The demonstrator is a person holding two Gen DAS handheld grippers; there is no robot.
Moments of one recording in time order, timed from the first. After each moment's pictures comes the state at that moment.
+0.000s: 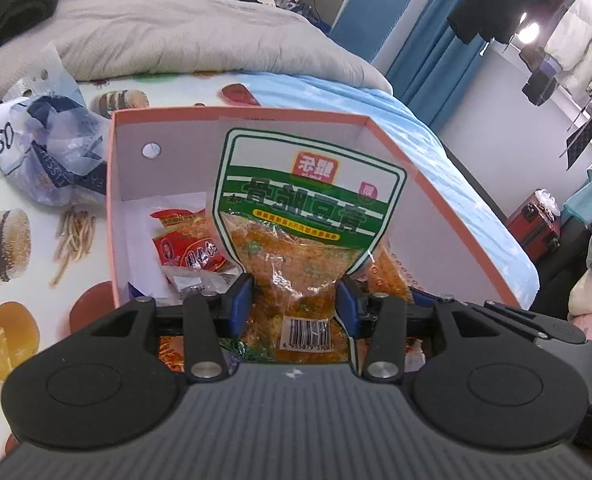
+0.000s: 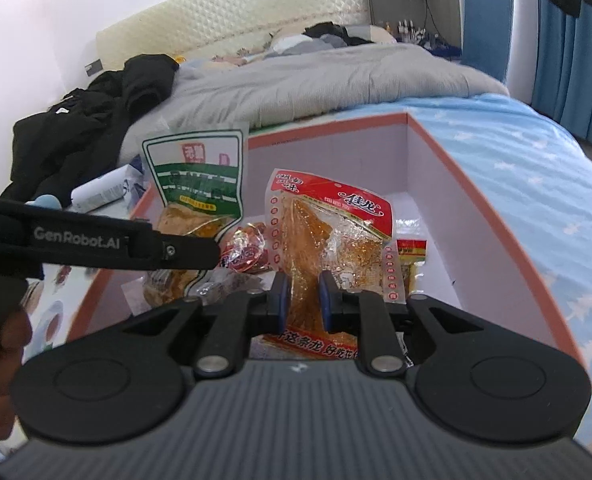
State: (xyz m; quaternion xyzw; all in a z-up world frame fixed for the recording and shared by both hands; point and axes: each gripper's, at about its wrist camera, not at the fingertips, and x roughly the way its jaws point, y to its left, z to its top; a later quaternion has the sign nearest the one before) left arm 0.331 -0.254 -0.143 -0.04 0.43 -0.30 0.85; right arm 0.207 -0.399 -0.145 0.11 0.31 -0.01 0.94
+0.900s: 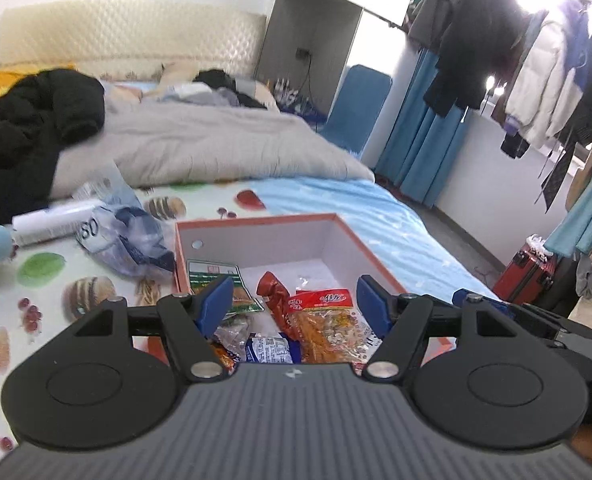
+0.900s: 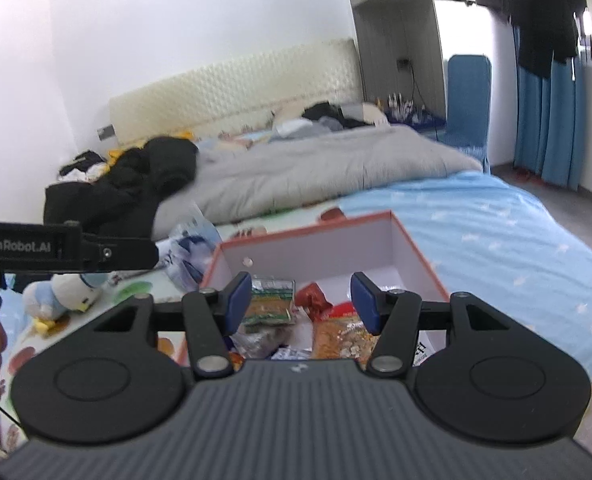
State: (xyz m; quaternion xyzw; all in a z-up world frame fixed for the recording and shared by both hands) left arm 0.175 -0.171 0.015 -0.04 0.30 -0.28 0.91; right arm 0.100 -0.377 -0.038 0.10 0.20 -0.03 0.97
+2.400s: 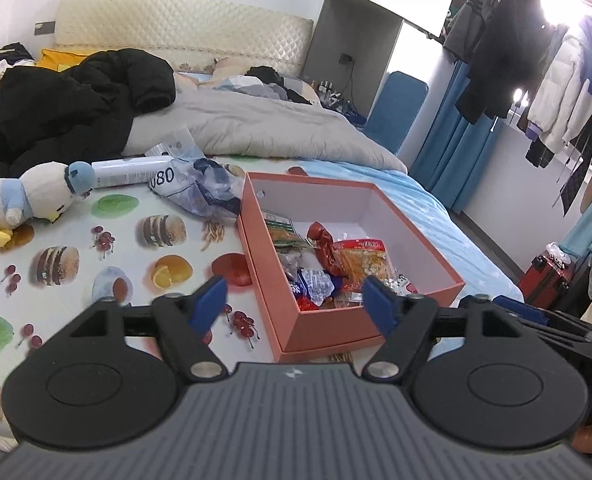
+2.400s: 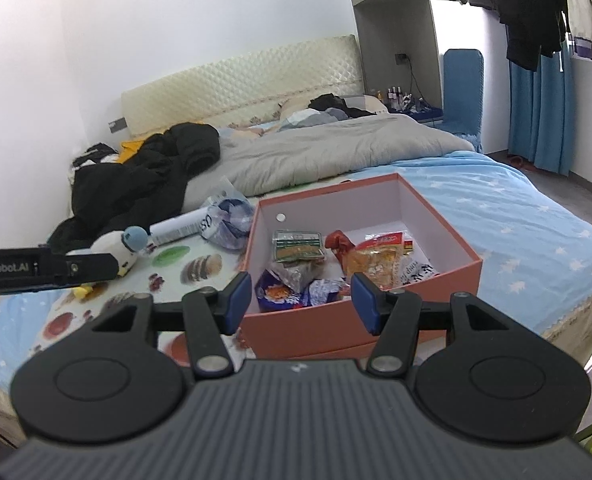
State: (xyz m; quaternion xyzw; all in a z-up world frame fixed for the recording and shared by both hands) left arm 0.046 -0.076 -0.004 -0.06 0.31 -0.22 0.92; right arm -0.003 -0.313 -0.050 0.11 0.22 -0.04 0.97
